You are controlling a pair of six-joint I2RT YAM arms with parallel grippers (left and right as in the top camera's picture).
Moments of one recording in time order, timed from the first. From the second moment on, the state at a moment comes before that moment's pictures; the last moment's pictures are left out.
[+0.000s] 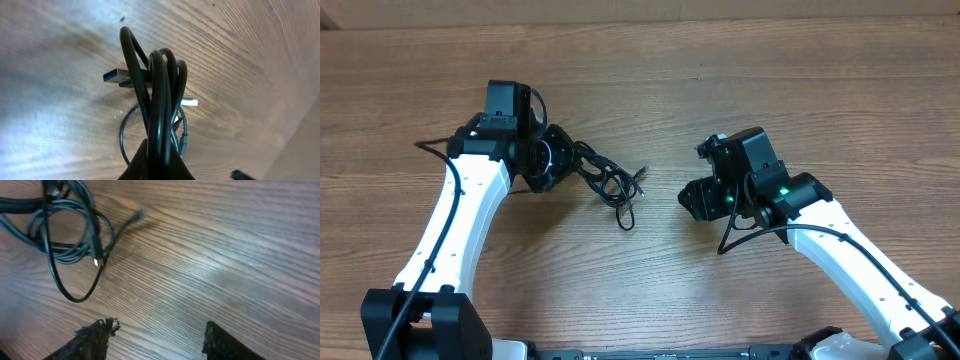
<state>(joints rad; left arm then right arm) -0.08 1.58 1.23 -0.84 0.41 -0.72 0.44 1.41 0.95 -0.58 -0.31 0.20</state>
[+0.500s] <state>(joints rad) -0.10 1.58 1.23 -0.77 0.59 -0.15 0.44 1.41 0.95 -0.50 -0.41 0.20</state>
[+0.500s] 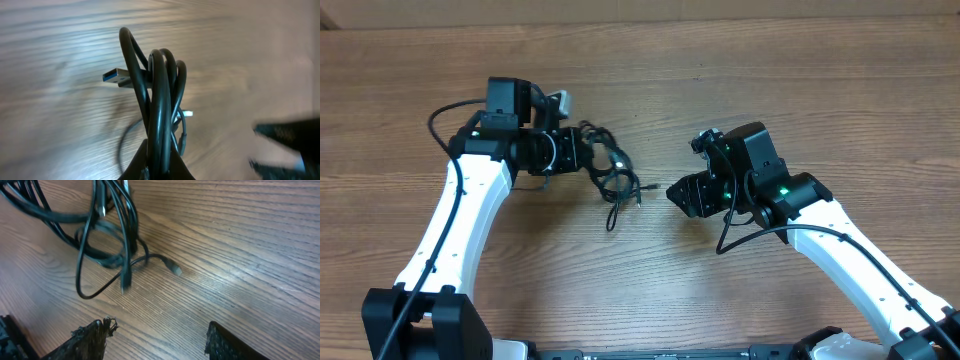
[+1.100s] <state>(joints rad) -0.11 1.58 1.23 -0.92 0.86 0.37 0.44 1.41 0.95 -0.50 -0.42 0.20</state>
